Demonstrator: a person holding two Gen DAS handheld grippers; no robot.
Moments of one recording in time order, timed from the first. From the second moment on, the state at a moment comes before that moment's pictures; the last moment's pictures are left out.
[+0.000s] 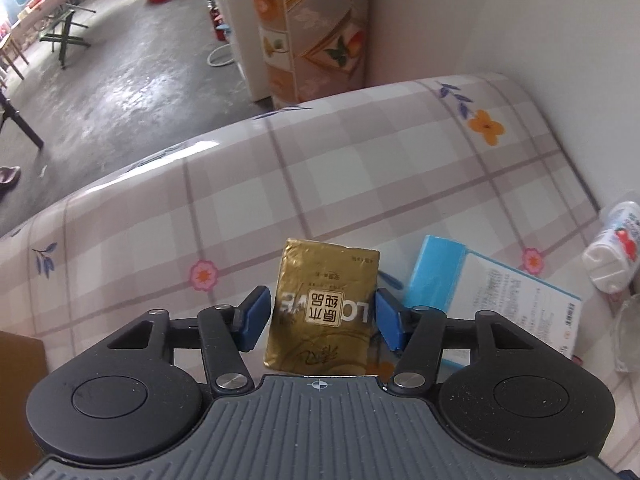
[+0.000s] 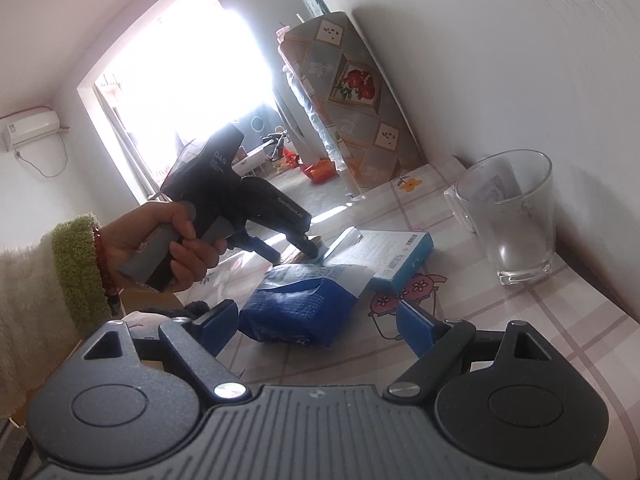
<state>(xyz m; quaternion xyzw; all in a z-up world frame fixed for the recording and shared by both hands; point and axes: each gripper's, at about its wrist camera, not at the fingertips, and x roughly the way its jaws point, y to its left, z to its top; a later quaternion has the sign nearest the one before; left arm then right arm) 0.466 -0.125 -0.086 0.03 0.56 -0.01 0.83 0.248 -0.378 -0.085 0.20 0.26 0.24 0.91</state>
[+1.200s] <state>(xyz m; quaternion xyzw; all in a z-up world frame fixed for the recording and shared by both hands) 0.276 -0.060 0.075 -0.09 0.37 -0.05 0.92 0.311 -0.286 -0.035 -0.06 0.27 0.36 0.89</state>
